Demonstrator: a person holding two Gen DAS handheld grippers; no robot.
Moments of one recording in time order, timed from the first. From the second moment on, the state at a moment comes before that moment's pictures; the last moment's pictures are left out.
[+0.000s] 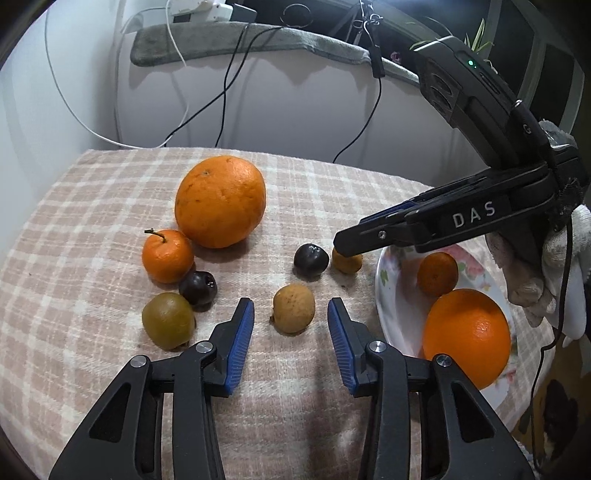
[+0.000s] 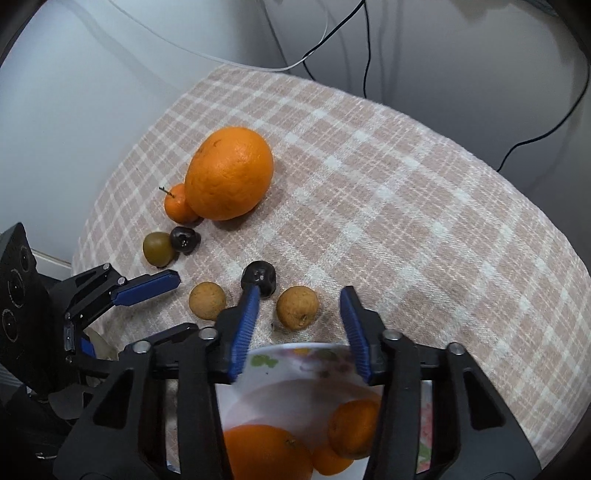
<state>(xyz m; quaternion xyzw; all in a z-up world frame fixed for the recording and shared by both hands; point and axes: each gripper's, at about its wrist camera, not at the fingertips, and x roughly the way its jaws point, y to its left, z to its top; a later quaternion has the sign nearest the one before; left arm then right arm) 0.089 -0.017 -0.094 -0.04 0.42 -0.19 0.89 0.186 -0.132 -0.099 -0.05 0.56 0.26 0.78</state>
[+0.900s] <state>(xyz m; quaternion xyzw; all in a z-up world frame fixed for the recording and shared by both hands) 0.098 -0.022 -0.102 -0.03 0.43 -0.19 0.88 0.184 -0.122 -0.105 -0.08 0.57 0.27 0.78</state>
